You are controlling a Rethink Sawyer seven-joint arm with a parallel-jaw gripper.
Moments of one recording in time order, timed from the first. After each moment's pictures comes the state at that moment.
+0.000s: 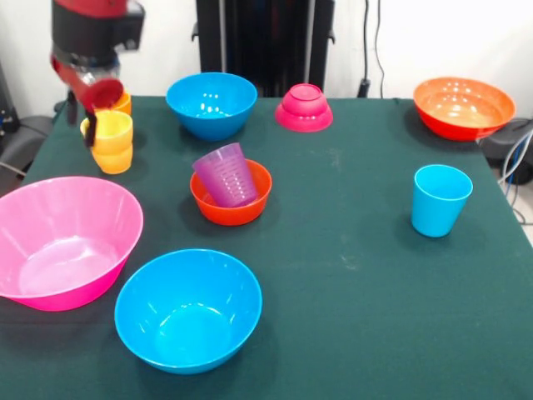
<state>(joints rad) -0.72 -0.66 0.20 1.67 -0.79 0.50 2.72</state>
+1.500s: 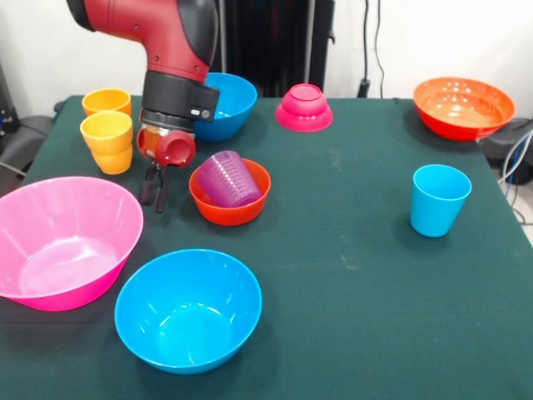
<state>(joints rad) -0.45 -0.28 -0.20 1.73 -0.45 -0.54 2.87</state>
